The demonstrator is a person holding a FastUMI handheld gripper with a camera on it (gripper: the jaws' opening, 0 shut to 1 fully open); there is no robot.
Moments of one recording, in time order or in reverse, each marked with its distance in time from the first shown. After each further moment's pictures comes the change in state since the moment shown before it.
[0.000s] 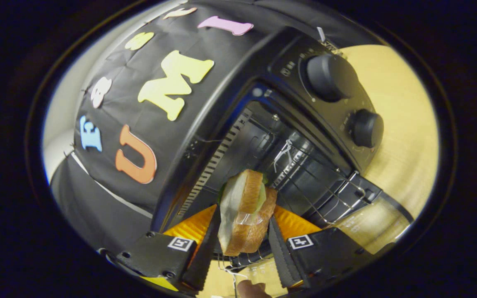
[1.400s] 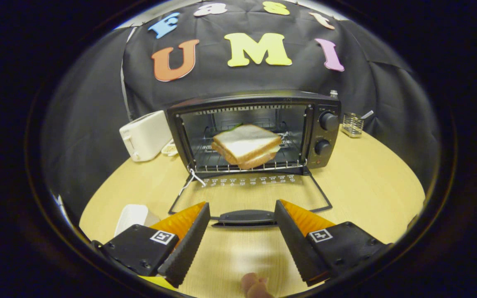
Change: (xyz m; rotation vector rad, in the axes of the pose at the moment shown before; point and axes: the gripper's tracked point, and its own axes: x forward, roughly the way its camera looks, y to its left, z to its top) arm -0.153 -0.043 -0.100 -0.853 0.103 -0.240
